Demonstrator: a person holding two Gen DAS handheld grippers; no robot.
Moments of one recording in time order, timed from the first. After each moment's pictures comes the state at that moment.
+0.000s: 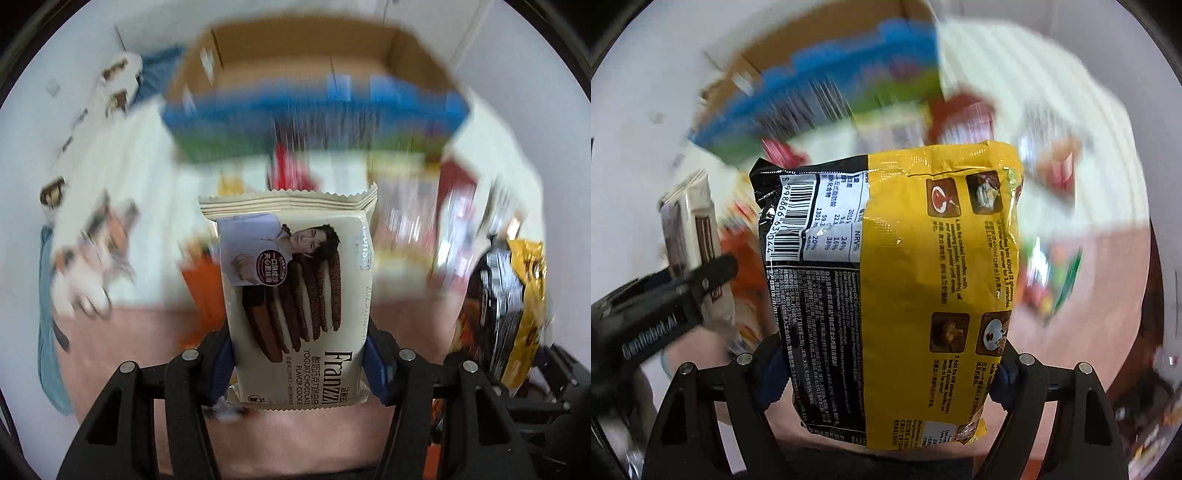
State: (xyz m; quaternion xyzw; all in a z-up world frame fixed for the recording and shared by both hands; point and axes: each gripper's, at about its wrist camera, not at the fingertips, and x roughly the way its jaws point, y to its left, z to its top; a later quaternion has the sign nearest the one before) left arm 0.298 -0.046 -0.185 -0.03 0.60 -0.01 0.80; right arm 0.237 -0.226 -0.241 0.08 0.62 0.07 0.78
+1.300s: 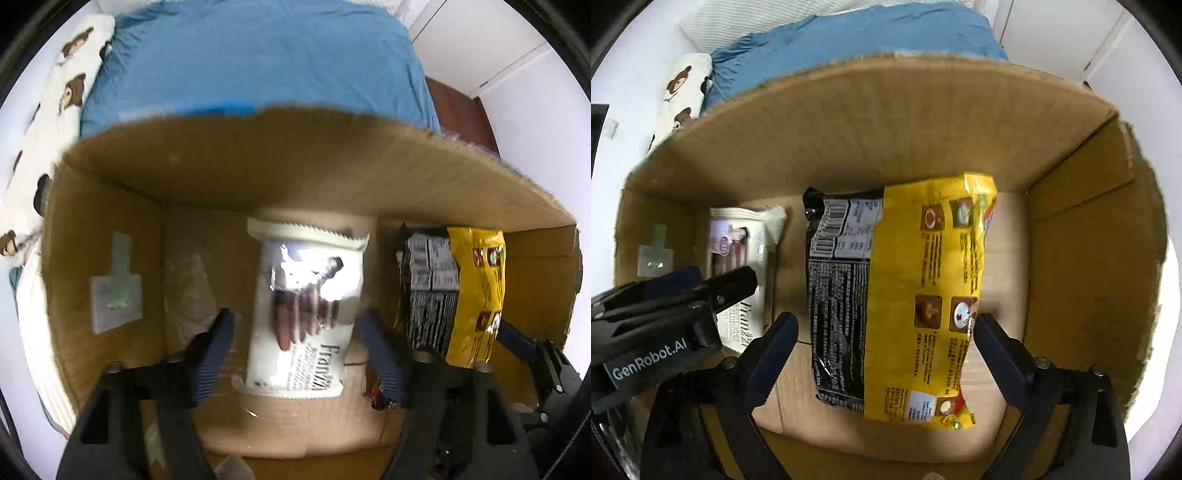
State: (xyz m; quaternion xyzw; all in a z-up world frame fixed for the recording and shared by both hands) left arm 0.657 -0.005 -0.248 -0.09 0.69 -0.01 0.72; right arm 0.665 -0.134 -0.300 0.00 0.68 0.06 0.73
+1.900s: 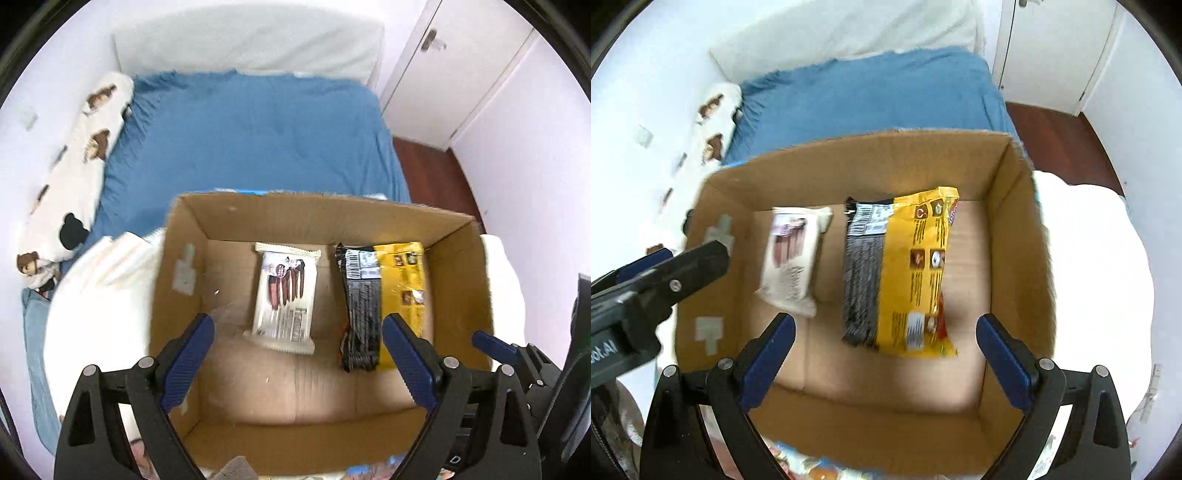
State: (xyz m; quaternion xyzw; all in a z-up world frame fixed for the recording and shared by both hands) left arm 0.558 0.009 -0.118 -0.09 0.56 -0.02 0.82; right arm 0.537 -0.161 -0.173 0.02 0.60 0.09 0.80
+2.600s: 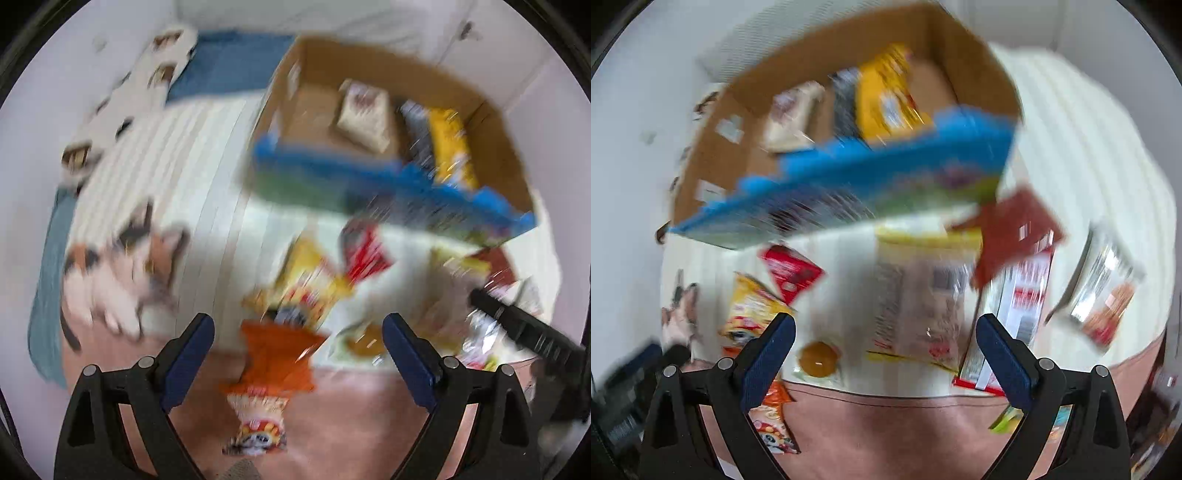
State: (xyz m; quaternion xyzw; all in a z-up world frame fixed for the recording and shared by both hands) left arm 0.334 0.038 -0.208 -0.11 0.61 0.07 0.78; right arm 0.362 -0.184 -0.262 0.09 0.63 0.05 0.77
